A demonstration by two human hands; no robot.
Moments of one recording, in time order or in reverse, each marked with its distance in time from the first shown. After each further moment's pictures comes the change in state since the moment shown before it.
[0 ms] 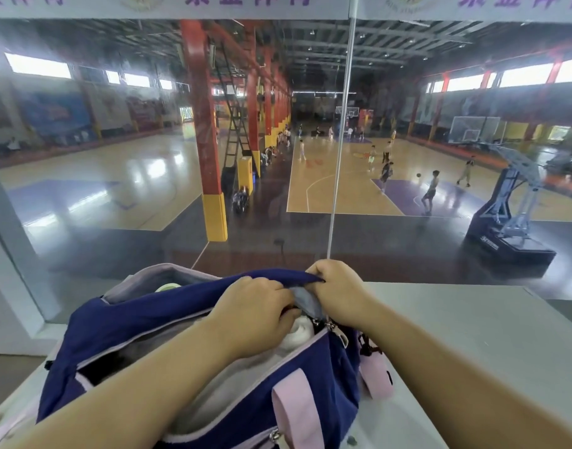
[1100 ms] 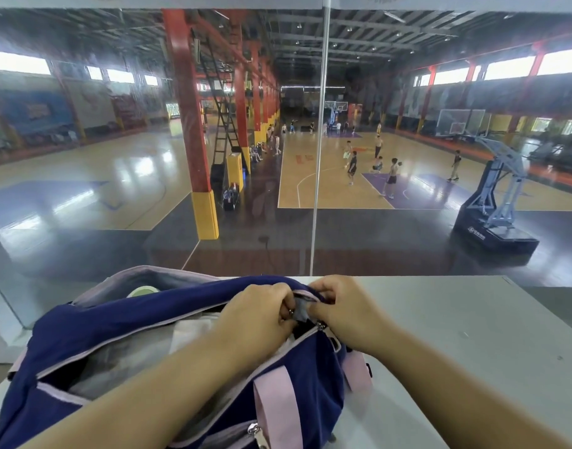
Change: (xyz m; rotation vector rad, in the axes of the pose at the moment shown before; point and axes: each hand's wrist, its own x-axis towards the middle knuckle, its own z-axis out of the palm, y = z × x) left_hand 0.015 0.037 0.014 -0.342 -0.099 -0.271; right_hand -0.032 0.042 -0.009 0.185 0.037 -0.048
